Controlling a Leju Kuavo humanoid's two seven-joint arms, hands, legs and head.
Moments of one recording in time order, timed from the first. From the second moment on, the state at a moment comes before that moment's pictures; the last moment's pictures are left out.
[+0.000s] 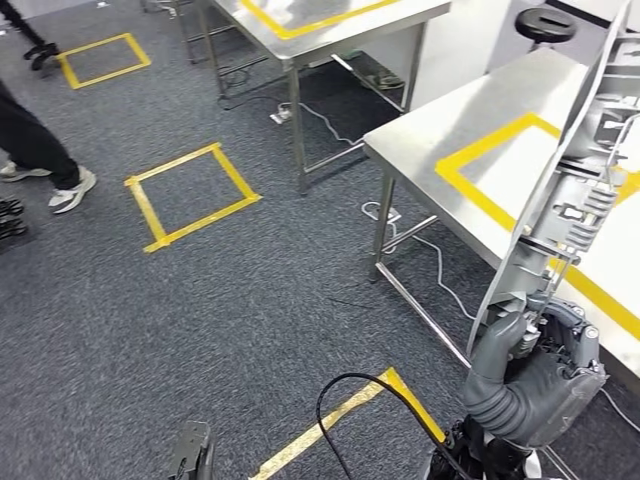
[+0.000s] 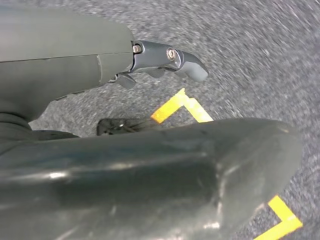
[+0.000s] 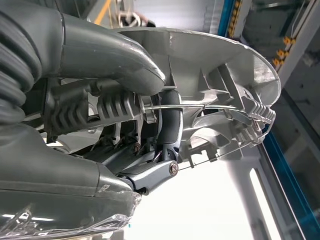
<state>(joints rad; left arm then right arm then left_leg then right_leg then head) -0.10 -0.31 1.14 -0.20 -0.94 0.20 -0.51 0.13 0.14 0.46 -1.80 0.32 -0.66 -0.64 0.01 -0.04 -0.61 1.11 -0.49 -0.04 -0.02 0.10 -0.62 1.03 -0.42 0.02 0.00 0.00</state>
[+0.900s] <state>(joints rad) -0.10 -0.31 1.14 -0.20 -0.94 0.20 -0.51 0.14 0.14 0.47 -1.81 0.33 -0.67 -0.65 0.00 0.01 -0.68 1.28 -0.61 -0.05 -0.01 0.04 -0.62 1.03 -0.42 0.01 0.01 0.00</state>
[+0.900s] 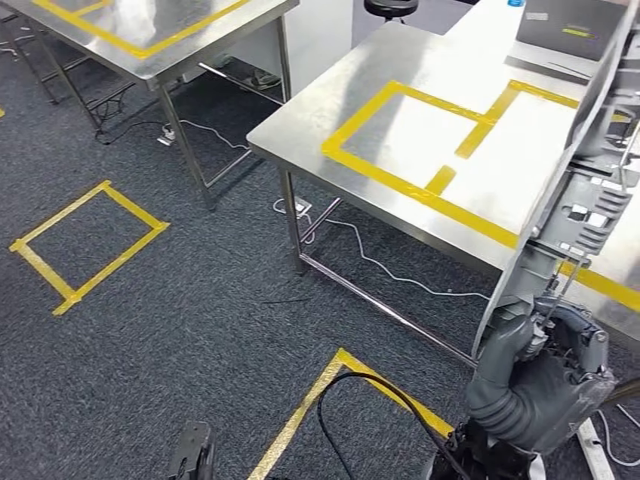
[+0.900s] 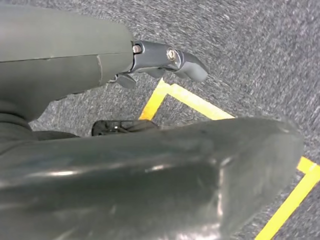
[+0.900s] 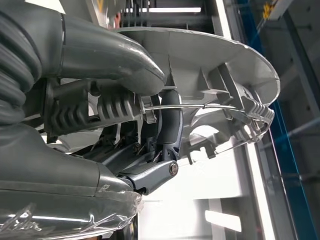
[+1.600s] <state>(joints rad) -0.11 -0.31 1.18 -0.20 -0.88 0.21 -0.54 0.14 0.15 0.47 -1.82 0.34 -0.68 -0.65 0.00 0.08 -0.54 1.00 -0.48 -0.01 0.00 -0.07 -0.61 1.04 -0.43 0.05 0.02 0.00</state>
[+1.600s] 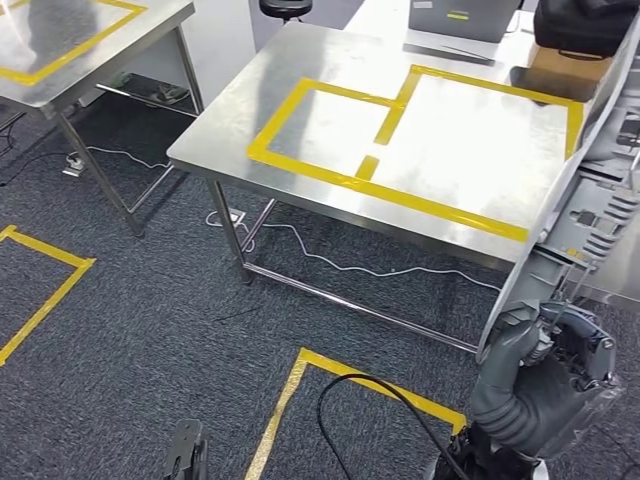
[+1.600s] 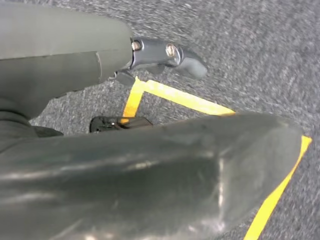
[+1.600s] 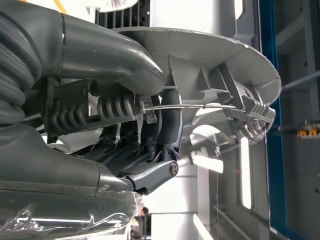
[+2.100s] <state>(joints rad) -0.11 -0.31 1.18 -0.20 -0.89 0.22 -0.53 0.14 0.15 0.47 -1.82 0.32 -0.65 -0.64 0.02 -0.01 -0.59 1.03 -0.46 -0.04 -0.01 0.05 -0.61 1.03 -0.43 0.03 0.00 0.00</state>
